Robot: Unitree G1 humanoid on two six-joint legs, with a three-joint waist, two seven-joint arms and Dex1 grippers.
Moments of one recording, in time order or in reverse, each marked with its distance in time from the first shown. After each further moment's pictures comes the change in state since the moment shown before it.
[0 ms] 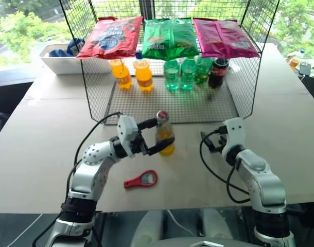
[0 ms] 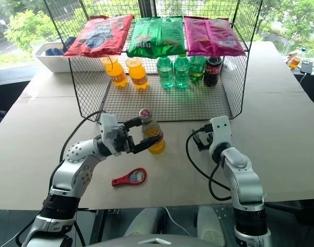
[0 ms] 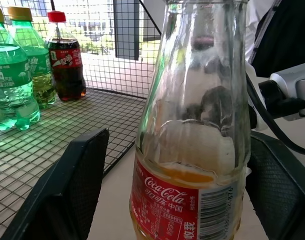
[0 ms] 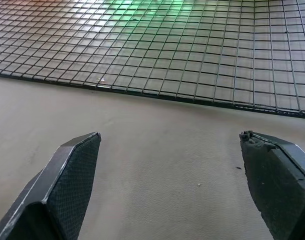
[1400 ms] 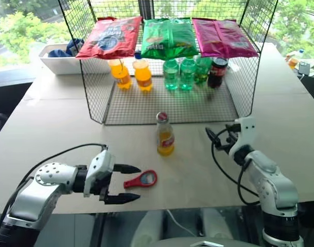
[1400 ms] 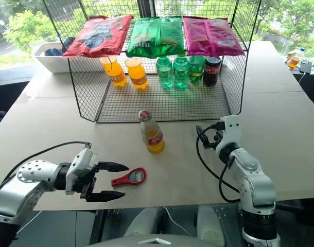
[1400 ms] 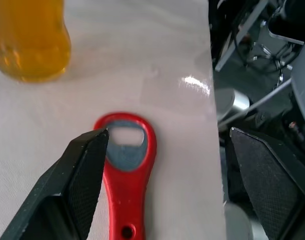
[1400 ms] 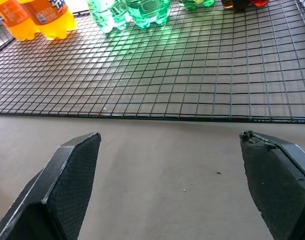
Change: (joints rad) left arm 0.327 0.448 0.056 -0.097 0.025 0.134 -0.383; right arm 0.033 -0.065 -0.085 -0.036 0.231 -0.040 -0.026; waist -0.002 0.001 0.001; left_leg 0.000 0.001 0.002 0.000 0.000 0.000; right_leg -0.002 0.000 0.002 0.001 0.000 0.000
